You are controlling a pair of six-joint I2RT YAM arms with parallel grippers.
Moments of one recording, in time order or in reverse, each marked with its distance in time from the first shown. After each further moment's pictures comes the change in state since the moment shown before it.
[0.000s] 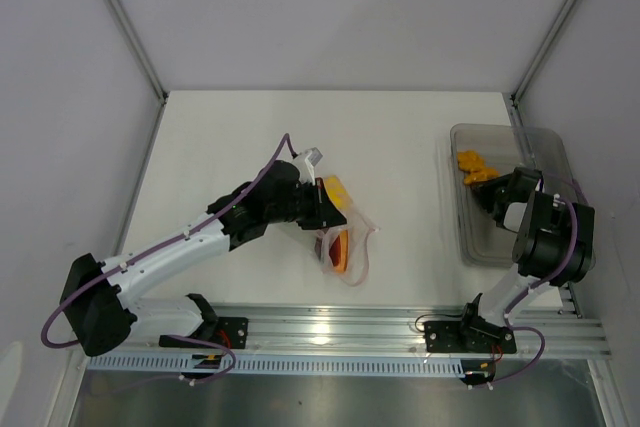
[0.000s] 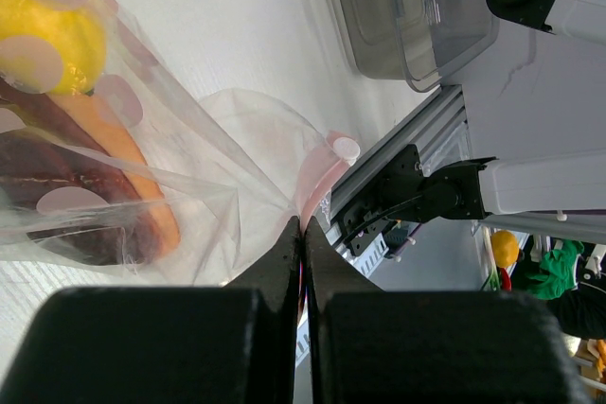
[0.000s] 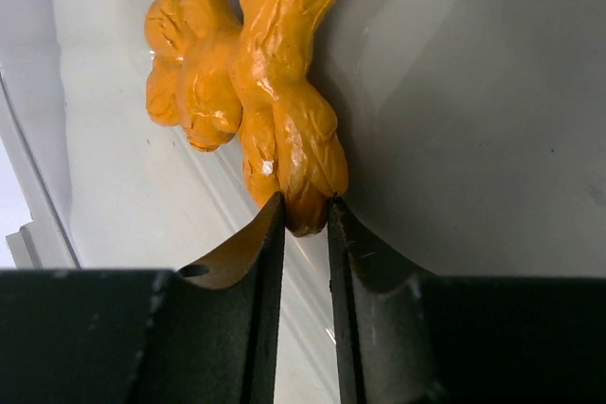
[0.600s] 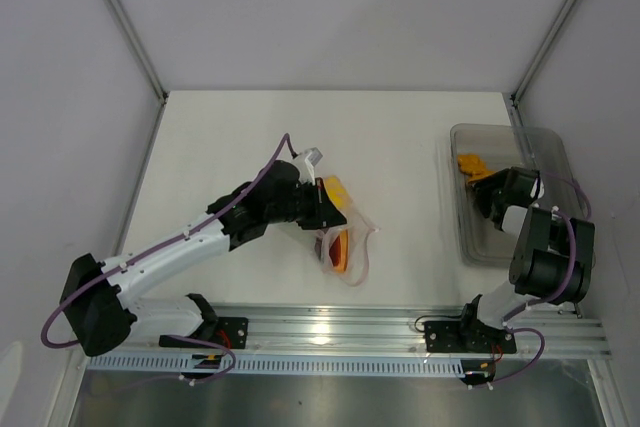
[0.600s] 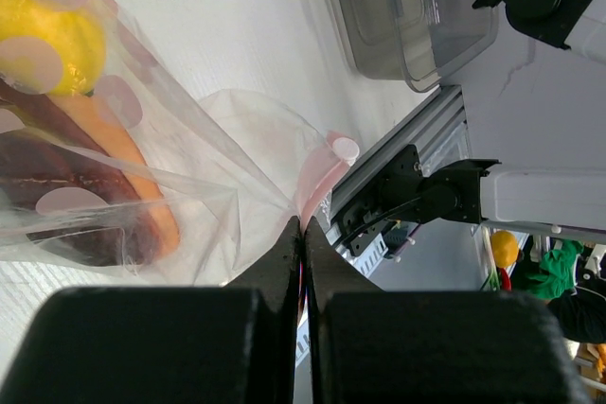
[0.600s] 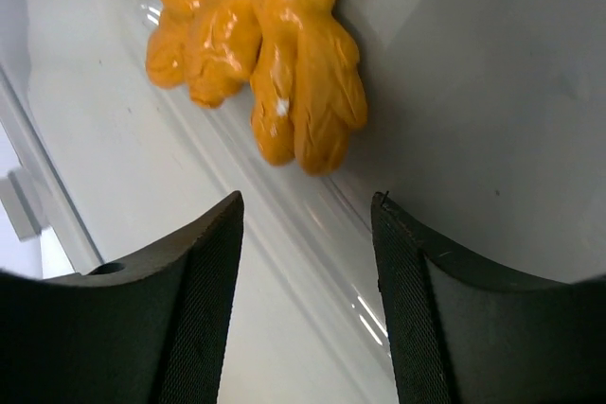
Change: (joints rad) left arm 0.000 -0.004 0.000 0.002 -0.001 0.002; right arm 0.042 -0.151 -0.044 -0.143 0.070 -0.035
